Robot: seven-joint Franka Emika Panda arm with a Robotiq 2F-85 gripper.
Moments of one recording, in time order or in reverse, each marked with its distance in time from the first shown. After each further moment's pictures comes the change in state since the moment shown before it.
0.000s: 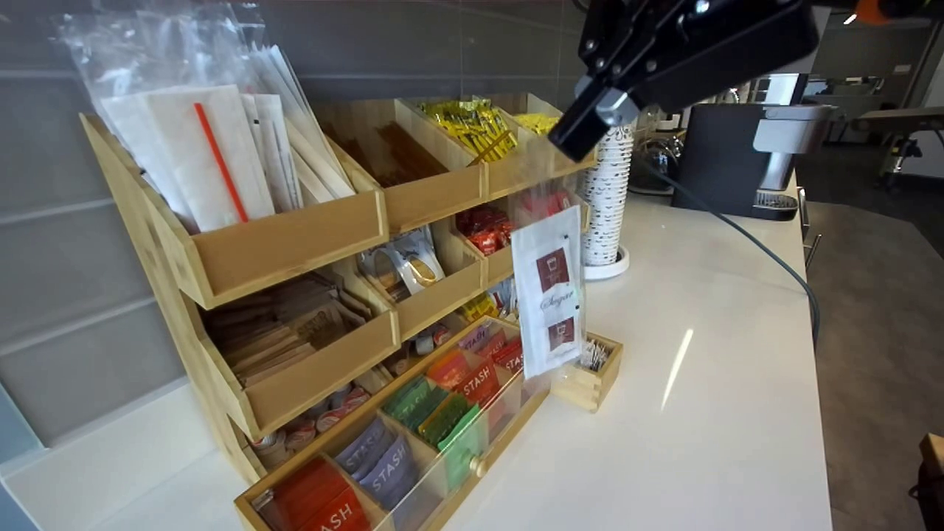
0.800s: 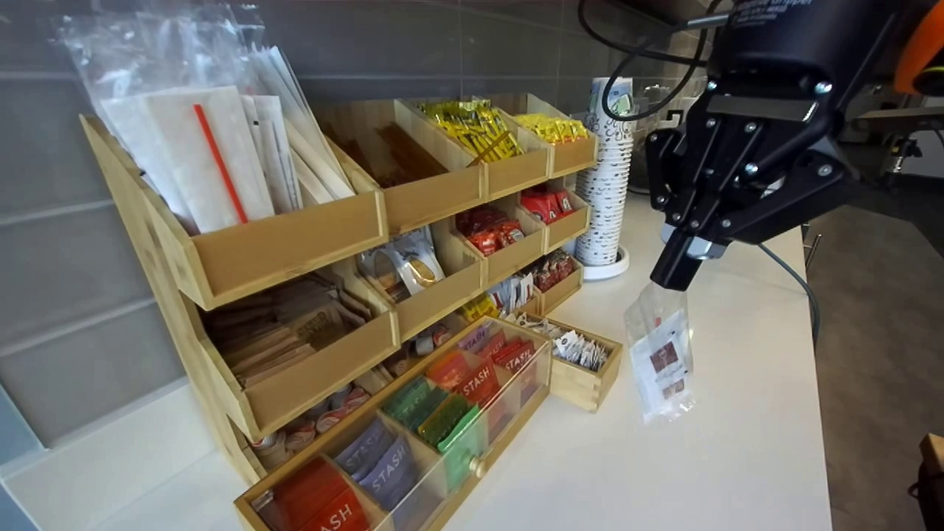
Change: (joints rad) arm -0.084 -0.002 0.012 -0.037 -0.001 -0.353 0.067
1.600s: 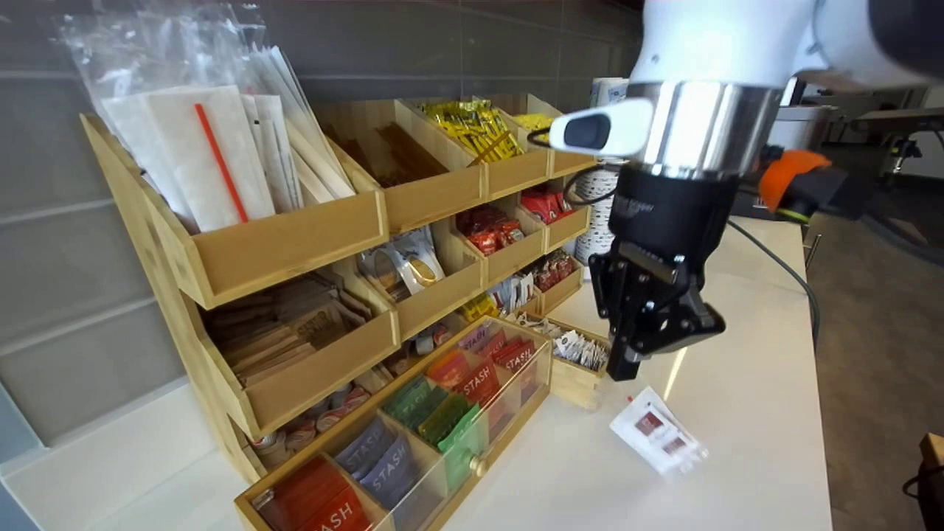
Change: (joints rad) arm -0.104 0.248 0.087 0.048 -0.130 0.001 0.101
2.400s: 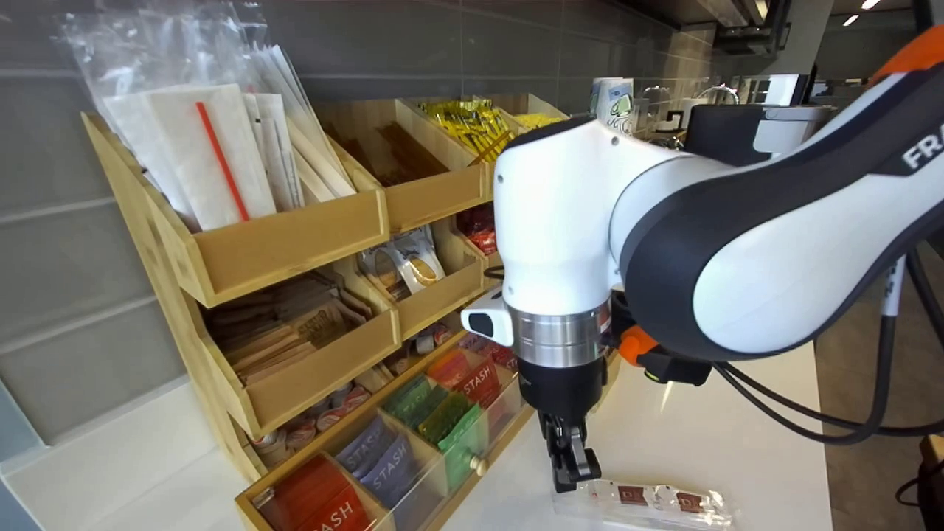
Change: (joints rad) arm 0.005 0.458 0.024 0.187 -0.164 0.054 0.276
